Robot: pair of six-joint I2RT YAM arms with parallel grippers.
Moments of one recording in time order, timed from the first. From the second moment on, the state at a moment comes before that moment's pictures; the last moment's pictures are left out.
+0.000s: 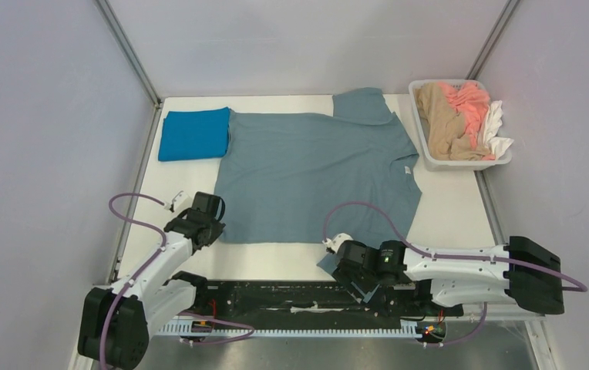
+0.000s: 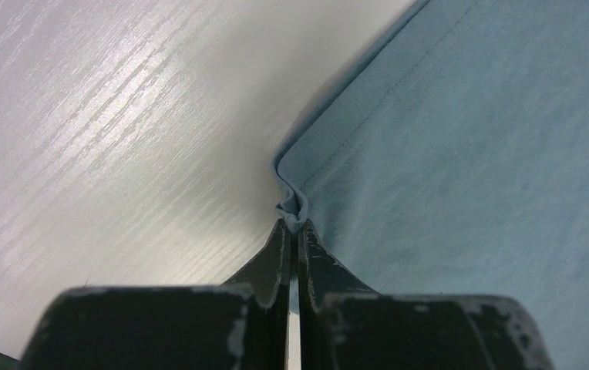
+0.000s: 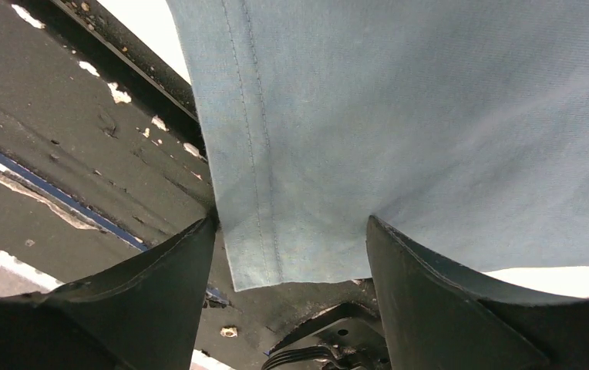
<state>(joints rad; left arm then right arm) -0.26 0.95 0.43 -0.57 -0.36 -1.05 1.27 1.11 0.51 -0.69 0.10 0.44</state>
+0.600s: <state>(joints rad) -0.27 0.85 0.43 -0.71 -0.35 -1.05 1.28 1.11 0.54 -0.83 0.21 0.54</state>
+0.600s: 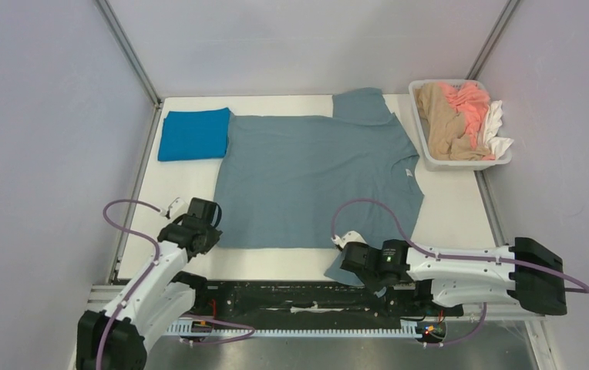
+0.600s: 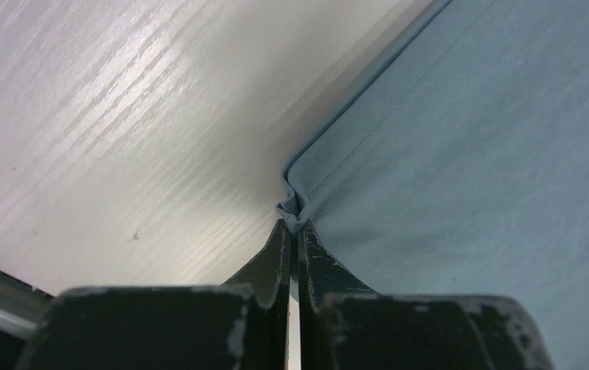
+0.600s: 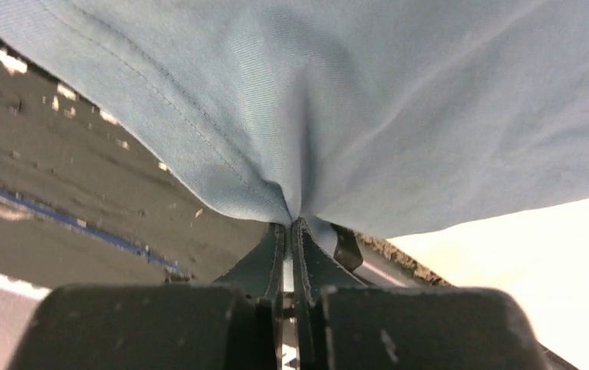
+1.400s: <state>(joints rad) -0.28 0.78 0.45 -0.76 -0.19 -1.09 0.99 1.01 0.80 -0.96 0.57 0.55</state>
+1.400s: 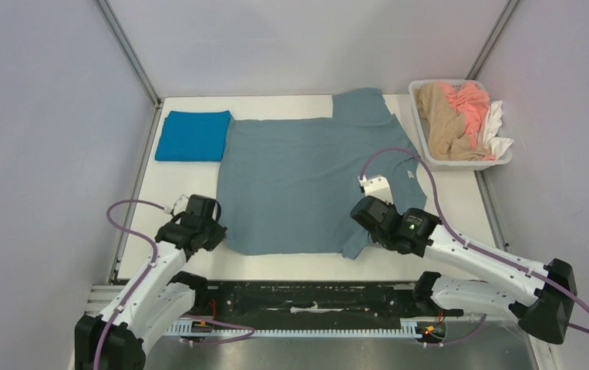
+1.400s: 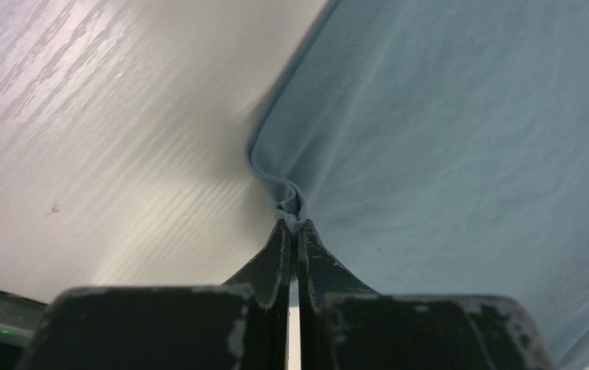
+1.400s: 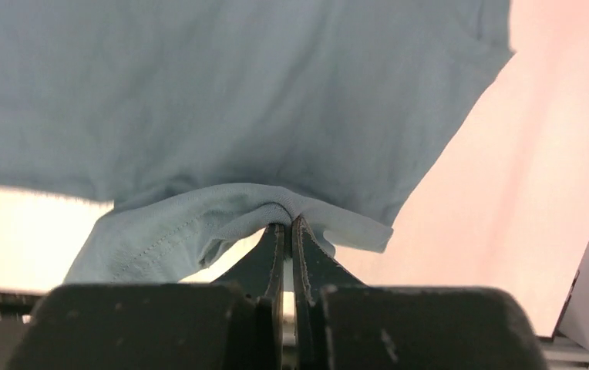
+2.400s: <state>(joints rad) -0.19 1.32 0.85 -0.46 -0.36 -1.07 0.45 1.27 0.91 -0.31 0.63 0.07</state>
